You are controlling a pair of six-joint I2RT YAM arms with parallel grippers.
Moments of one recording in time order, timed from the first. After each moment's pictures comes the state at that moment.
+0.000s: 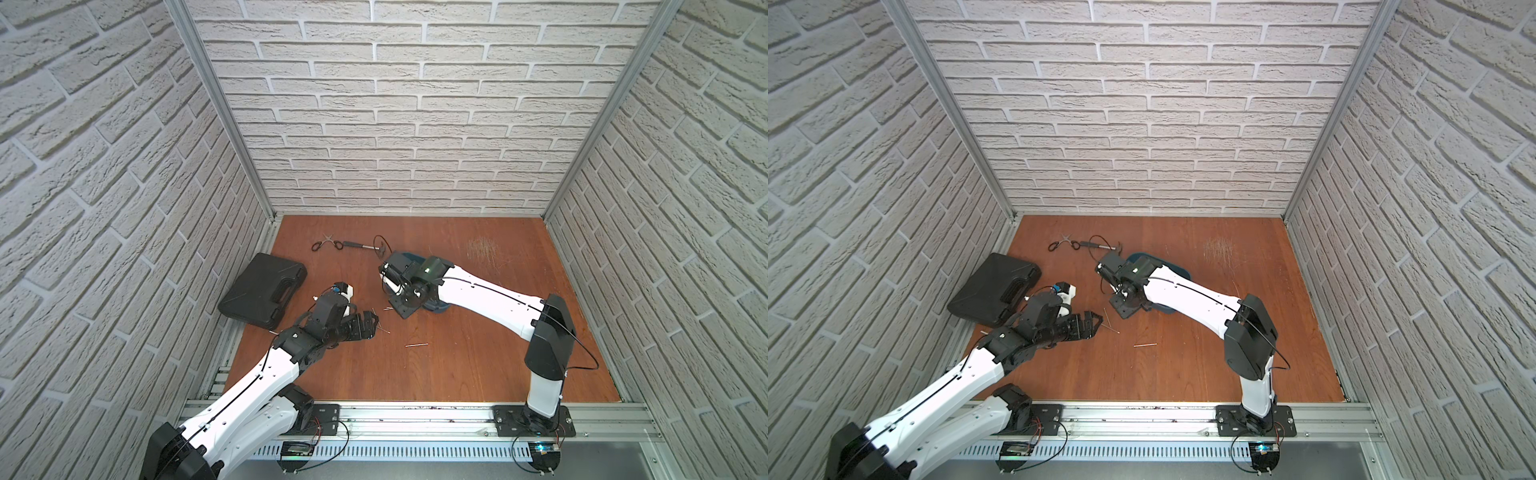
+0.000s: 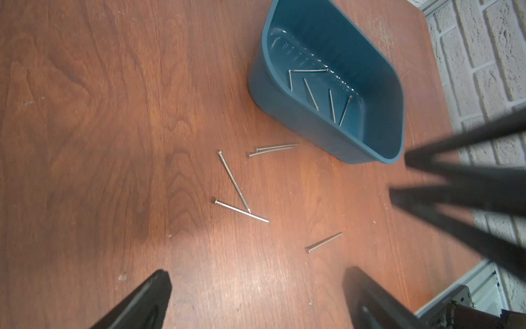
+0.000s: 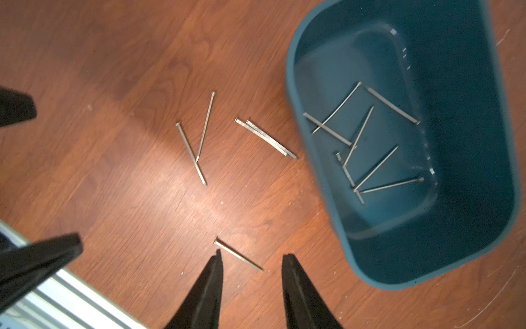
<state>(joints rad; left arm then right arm) -0.57 0.85 0.55 -0.50 0.09 -0.60 0.90 1.85 1.63 -1.08 0.14 0.23</state>
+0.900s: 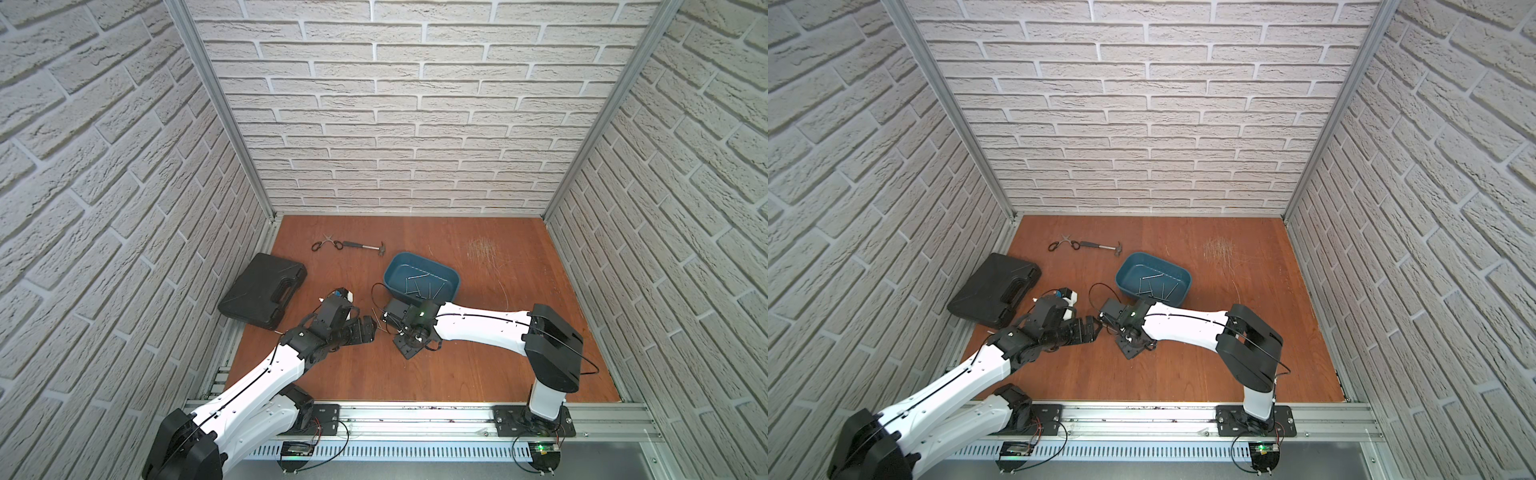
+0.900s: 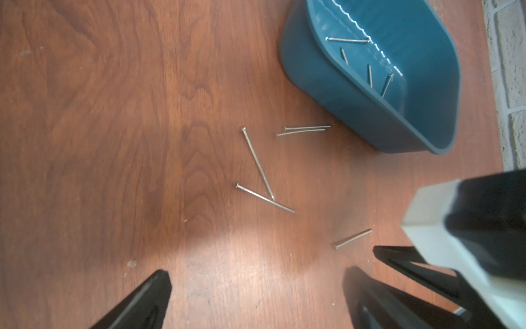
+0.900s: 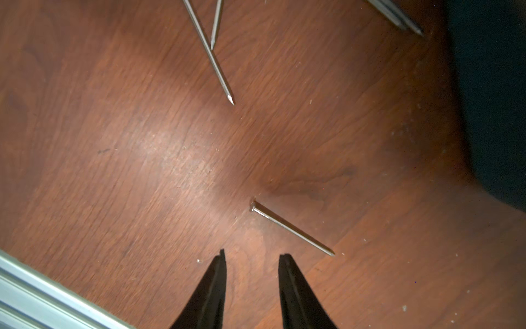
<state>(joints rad) -0.57 0.90 0.50 -0.48 0.07 -0.62 1.03 1.83 1.28 -0.86 0.11 0.41</state>
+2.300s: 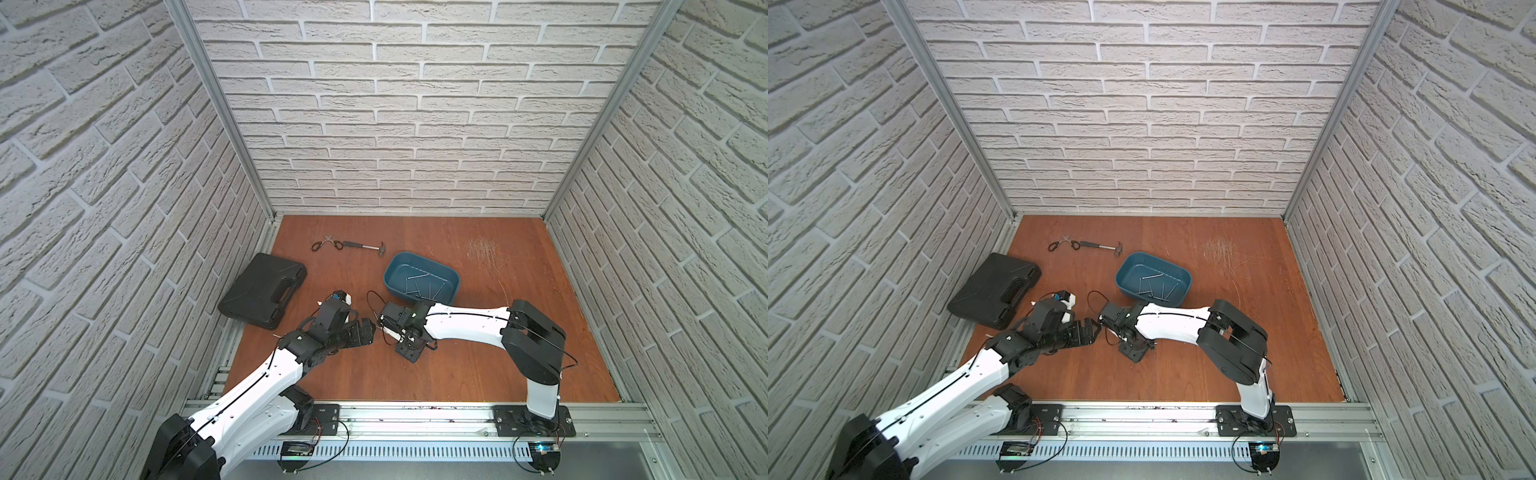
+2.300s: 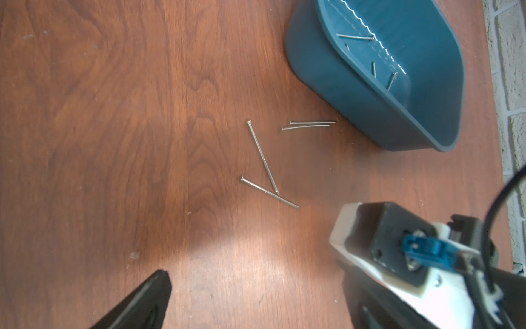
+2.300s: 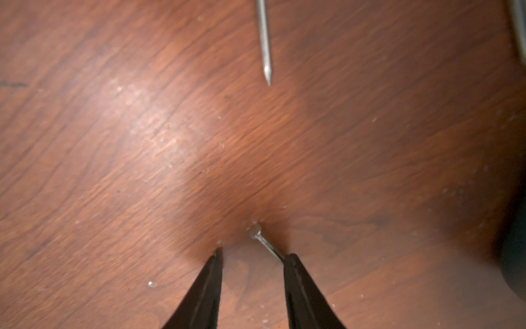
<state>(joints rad) -0.57 0.88 0.48 -0.48 0.07 -0.64 0.99 1.93 1.29 -0.85 0.11 0.07</state>
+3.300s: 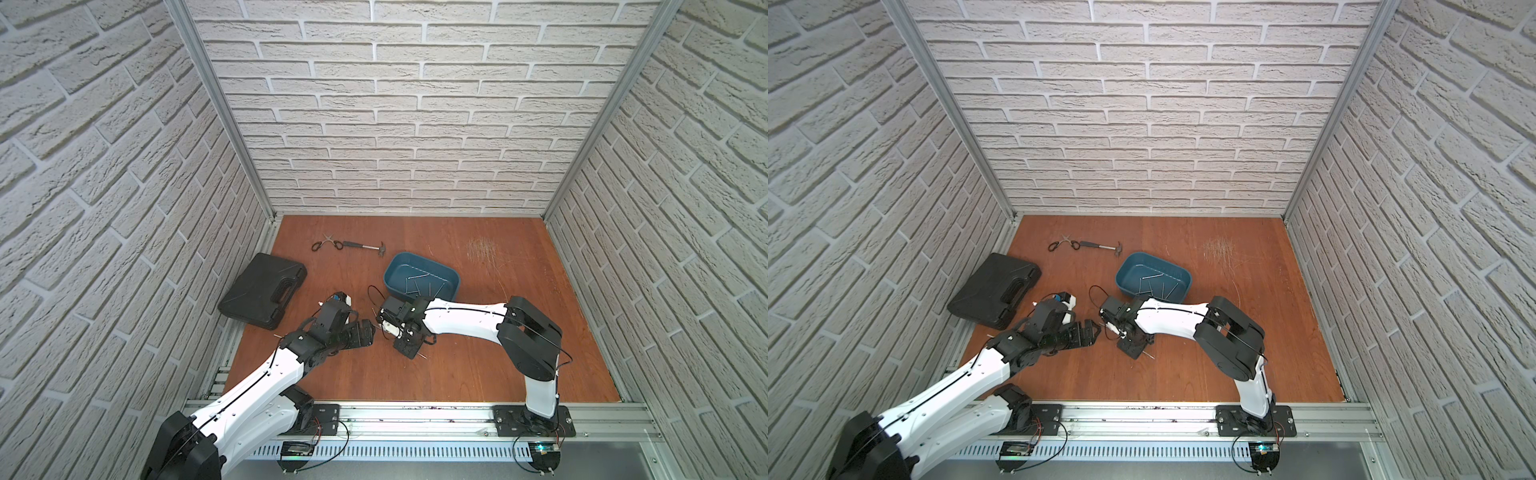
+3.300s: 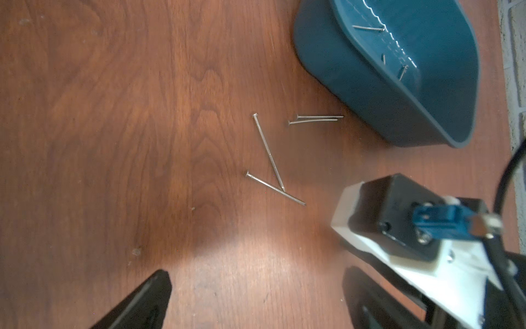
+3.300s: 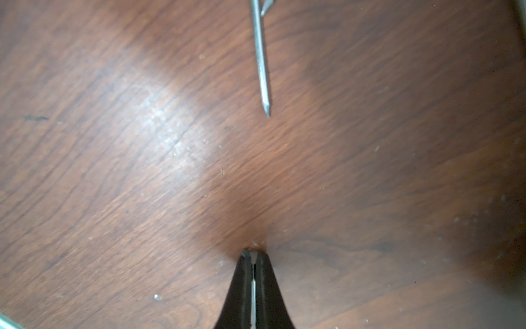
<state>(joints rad) -0.57 0.88 0.47 -0.47 0.07 -0.64 0.96 1.95 1.31 -0.83 0.05 0.07</state>
